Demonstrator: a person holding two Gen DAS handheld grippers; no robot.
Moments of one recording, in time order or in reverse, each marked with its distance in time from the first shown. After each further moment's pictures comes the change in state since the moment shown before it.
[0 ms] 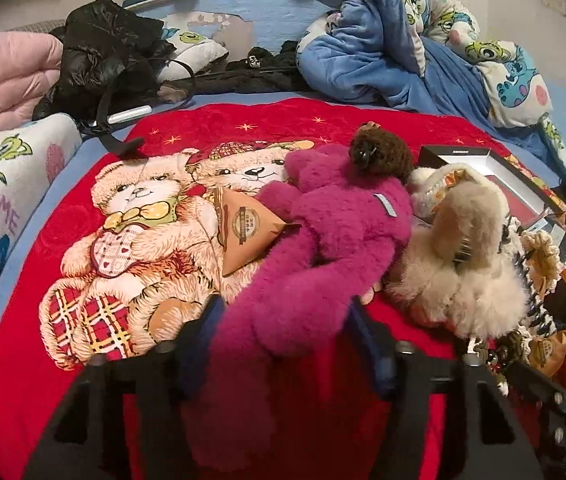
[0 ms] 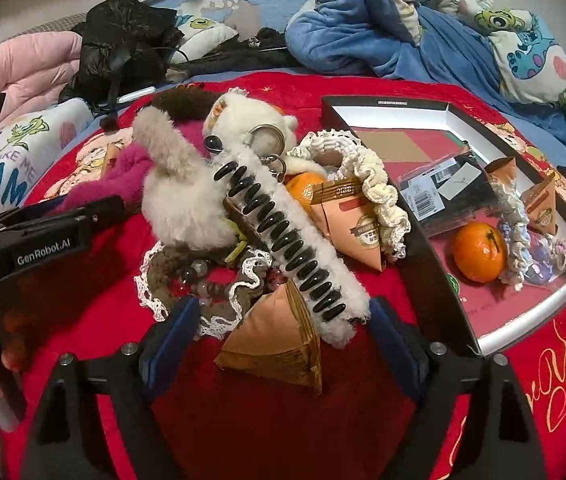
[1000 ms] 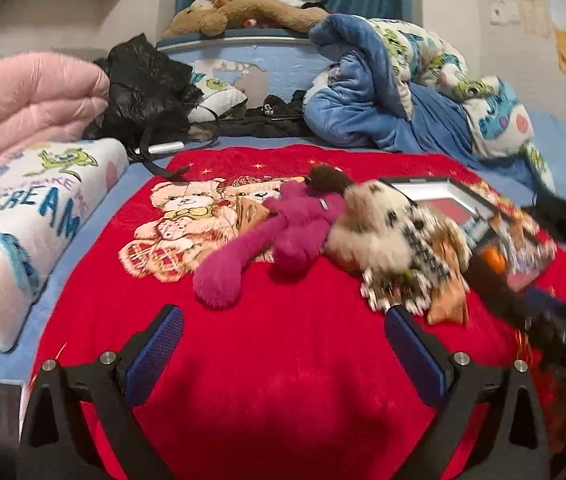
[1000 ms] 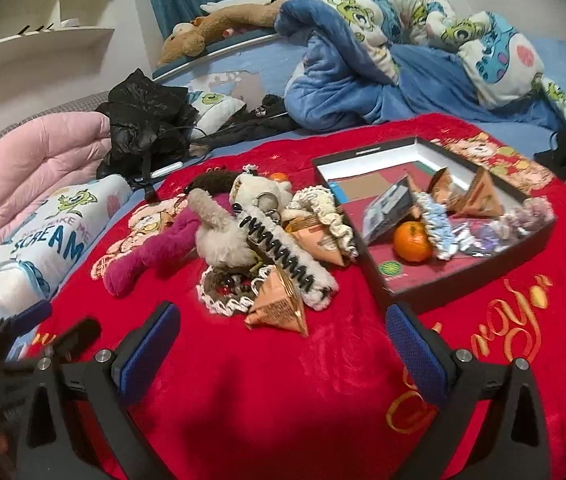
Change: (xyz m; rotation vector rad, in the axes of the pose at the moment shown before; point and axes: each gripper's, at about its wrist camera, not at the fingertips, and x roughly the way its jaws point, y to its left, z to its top) left arm -0.136 -0.030 -0.057 -0.047 -0.152 0.058; right arm -0.092 -0.031 -0.034 0.130 -0.228 0.151
